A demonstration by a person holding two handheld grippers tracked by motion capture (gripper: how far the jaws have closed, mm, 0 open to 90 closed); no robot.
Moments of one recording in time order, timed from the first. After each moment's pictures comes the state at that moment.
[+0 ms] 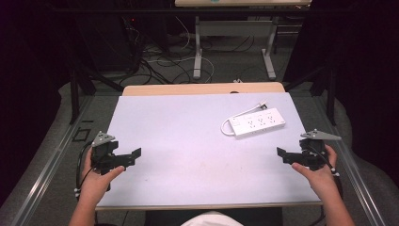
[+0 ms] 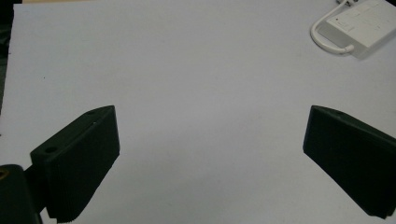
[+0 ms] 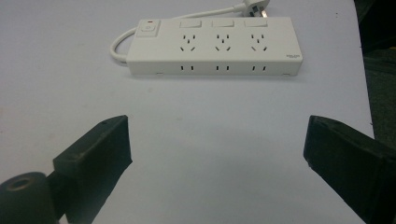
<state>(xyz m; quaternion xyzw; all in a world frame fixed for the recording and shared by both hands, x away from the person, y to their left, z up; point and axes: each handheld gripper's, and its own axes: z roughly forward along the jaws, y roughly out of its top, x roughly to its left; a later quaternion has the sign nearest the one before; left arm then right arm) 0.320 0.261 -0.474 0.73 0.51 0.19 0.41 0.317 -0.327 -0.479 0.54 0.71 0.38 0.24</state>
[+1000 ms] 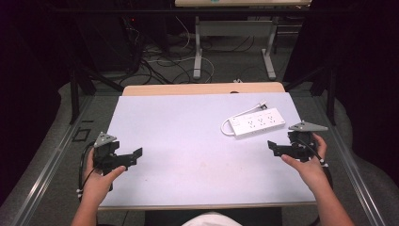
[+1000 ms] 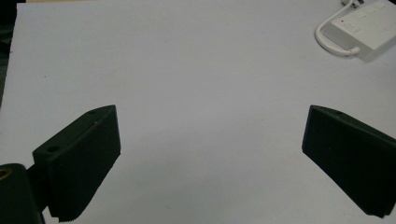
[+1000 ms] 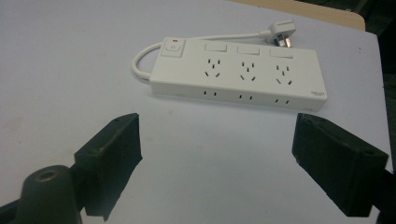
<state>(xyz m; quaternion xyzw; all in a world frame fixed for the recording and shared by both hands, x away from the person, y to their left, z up) 0.321 0.258 -0.477 0.73 0.52 0.19 0.40 0.336 -0.298 -0.462 0.50 0.74 0.37 0.25</state>
